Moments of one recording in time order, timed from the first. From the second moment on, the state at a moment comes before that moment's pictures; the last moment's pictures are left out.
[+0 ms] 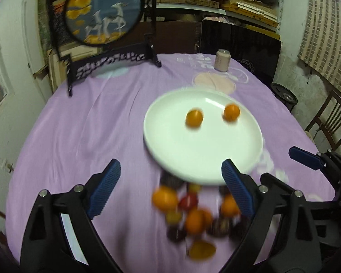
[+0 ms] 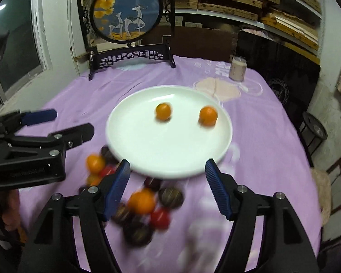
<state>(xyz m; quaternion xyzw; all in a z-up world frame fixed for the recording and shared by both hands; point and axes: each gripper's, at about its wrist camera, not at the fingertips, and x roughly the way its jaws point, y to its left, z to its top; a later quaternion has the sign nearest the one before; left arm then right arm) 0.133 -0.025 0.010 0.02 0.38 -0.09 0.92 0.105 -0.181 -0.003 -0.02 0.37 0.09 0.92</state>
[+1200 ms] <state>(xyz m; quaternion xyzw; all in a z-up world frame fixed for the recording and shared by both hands) 0.053 -0.009 -0.055 0.04 0.44 -0.08 0.89 0.037 -0.189 -0.067 0.01 0.42 0.09 0.90</state>
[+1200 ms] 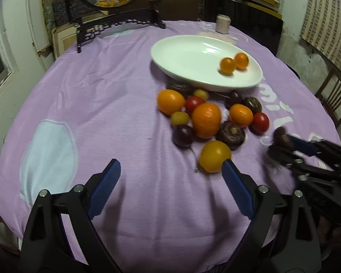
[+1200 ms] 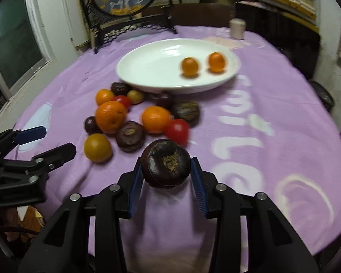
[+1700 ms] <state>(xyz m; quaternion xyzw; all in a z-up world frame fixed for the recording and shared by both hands) 0.074 -0.051 -0.083 0.06 0.48 -0.10 0.87 0.018 -0.226 -0.074 0.04 0.42 0.07 0.90</state>
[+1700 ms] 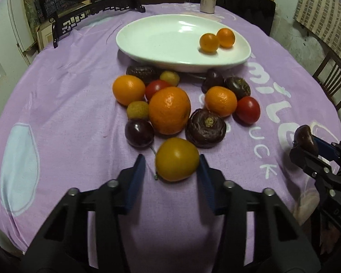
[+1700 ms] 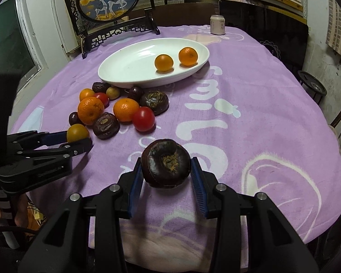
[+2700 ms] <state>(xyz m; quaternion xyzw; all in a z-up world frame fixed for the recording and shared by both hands) 0.207 -0.043 0.025 0.05 0.42 -0.10 0.90 0.162 -0.201 0.005 -0.02 0.36 0.10 0.93</state>
